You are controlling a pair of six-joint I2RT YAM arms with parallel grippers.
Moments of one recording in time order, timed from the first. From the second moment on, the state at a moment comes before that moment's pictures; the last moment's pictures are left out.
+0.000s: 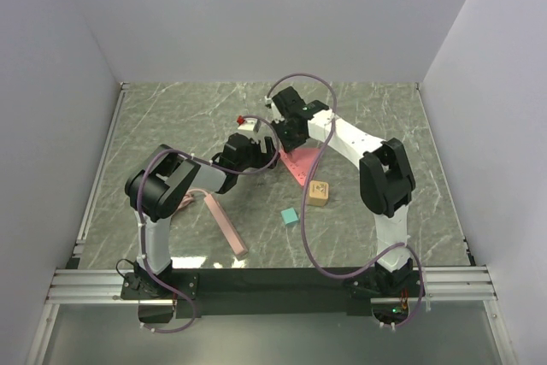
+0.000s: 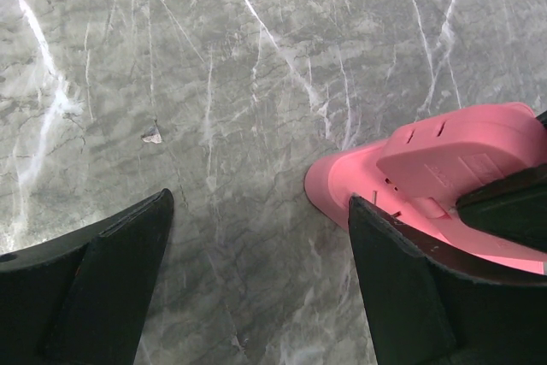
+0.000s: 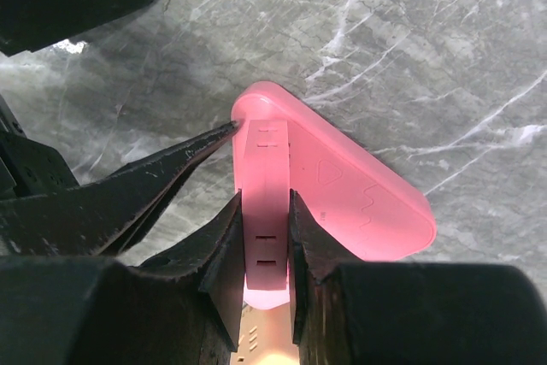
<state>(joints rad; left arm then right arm) -0.58 1.97 0.88 0.72 0.01 -0.41 0.59 2.03 1.70 -0.76 0.04 0.02</state>
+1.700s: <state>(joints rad) -0.59 2.00 0.92 0.71 0.01 -0.40 0.51 2.04 1.68 -0.68 0.14 0.12</state>
